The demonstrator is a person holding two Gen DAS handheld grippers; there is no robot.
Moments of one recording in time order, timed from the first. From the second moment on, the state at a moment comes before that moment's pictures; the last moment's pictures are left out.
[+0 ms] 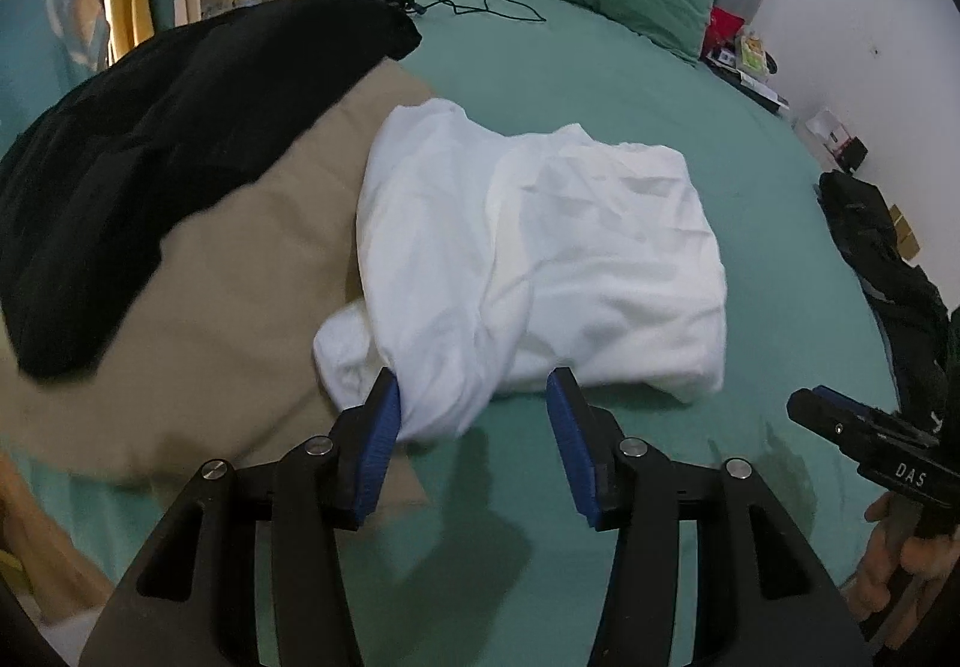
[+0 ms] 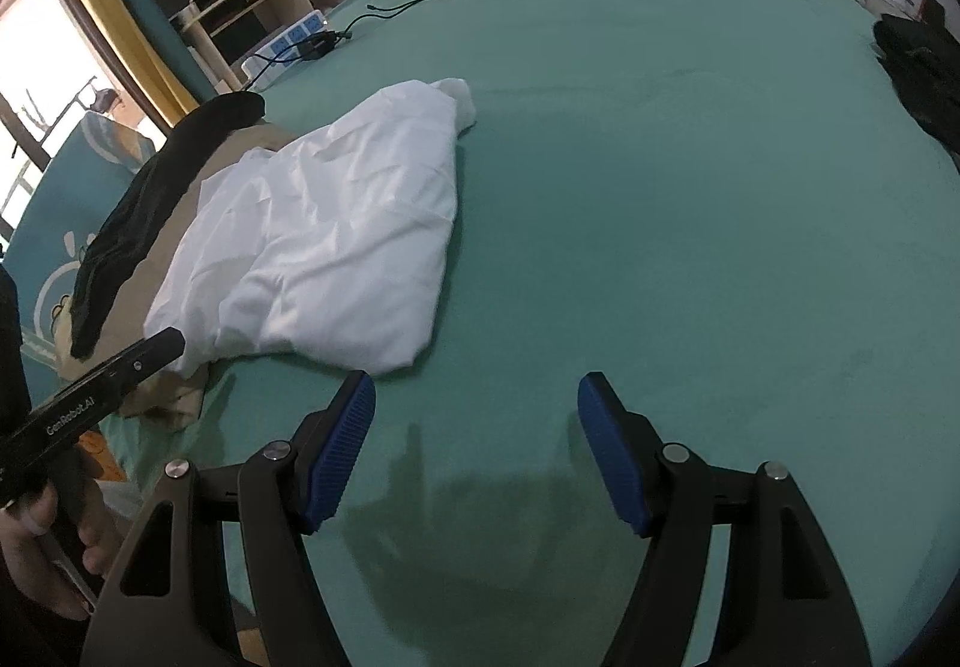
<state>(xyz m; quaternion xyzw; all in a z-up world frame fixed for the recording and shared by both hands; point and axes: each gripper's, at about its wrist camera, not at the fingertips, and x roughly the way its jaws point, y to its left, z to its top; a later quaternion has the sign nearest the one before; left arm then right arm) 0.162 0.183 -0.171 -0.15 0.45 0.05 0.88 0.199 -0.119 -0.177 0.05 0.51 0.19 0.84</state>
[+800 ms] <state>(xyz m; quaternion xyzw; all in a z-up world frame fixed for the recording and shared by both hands) 0.089 0.089 -0.098 -0.18 0.40 -0.01 0.90 0.119 -0.205 -0.127 0.07 0.48 0.17 0.86</state>
